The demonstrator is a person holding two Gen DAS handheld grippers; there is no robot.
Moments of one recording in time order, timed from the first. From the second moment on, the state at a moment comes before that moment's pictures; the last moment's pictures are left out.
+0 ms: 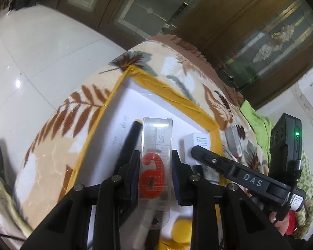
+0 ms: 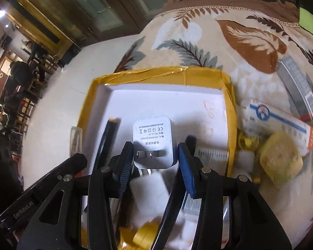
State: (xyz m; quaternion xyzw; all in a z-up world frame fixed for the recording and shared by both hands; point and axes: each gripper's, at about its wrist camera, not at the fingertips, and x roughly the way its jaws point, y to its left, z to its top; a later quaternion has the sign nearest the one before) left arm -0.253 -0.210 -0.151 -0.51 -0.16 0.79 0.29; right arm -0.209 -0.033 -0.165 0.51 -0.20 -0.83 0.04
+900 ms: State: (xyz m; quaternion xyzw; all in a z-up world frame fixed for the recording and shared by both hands) left arm -0.210 -0.197 -0.155 -0.49 -0.12 0.80 0.33; right arm -0.203 -0.022 -0.163 0.53 -0.27 -0.79 0.11
